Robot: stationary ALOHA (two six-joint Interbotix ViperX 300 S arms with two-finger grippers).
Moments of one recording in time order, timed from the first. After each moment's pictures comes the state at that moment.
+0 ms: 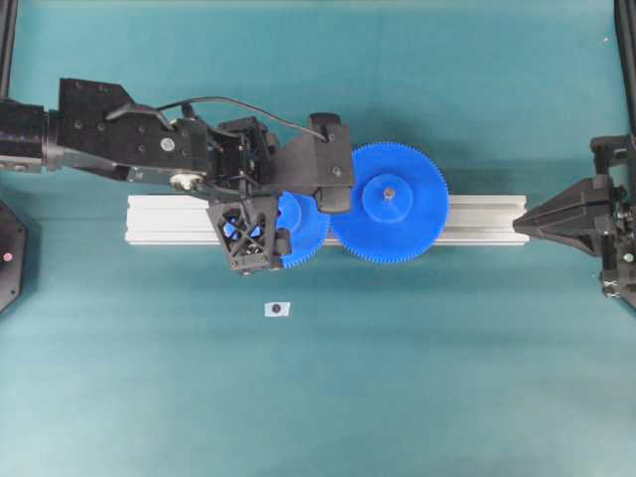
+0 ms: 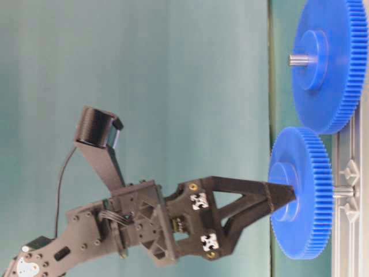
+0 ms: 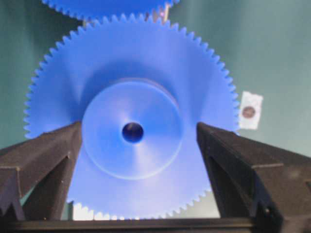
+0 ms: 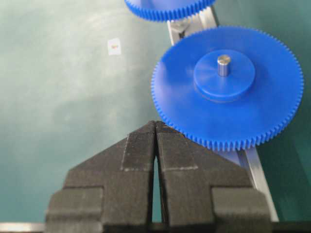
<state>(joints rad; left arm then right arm) 0.07 0.07 0.28 0.03 0.83 -0.04 -0.02 -0.99 1.26 0.05 0.15 0.18</state>
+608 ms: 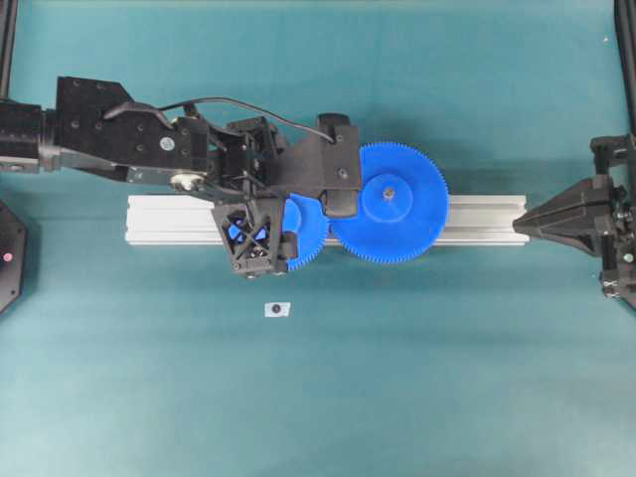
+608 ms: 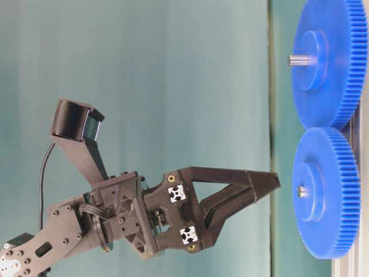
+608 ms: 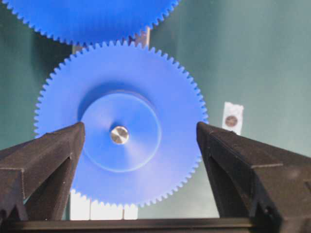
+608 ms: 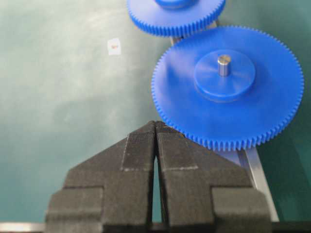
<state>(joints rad) 0.06 0.06 0.25 0.02 0.84 -0.02 -0.02 -1.00 1.26 0.05 0.15 0.18</state>
